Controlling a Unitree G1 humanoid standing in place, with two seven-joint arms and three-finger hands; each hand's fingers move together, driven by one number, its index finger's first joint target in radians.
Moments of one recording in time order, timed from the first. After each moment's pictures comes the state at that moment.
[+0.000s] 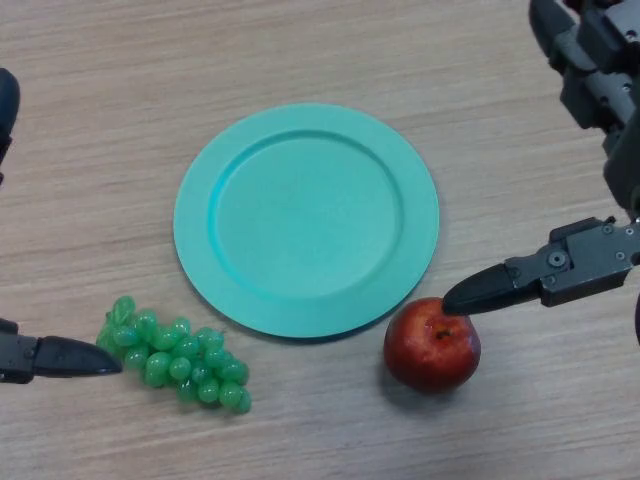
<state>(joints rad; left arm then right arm) 0.08 0.28 0.52 -0.79 -0.56 0.37 -0.26 -0.30 -0.26 0.02 -0.96 0.01 0.81 0.13</state>
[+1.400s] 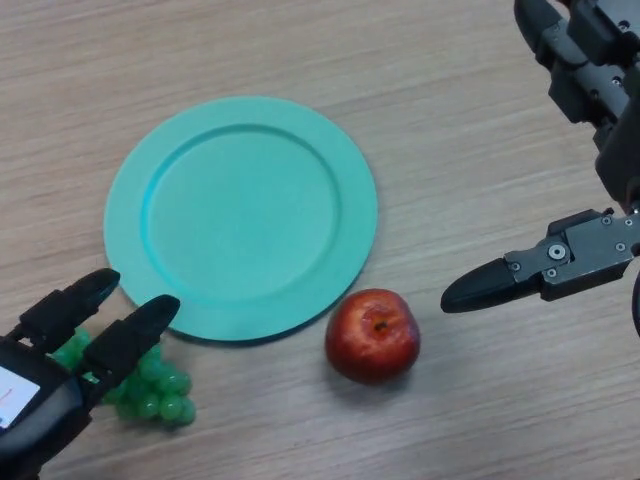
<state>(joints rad) 0.15 0.39 0.48 -0.03 1.11 -0.96 -0.06 -0.33 -0.27 0.00 -0.94 0.08 0.83 0.12</state>
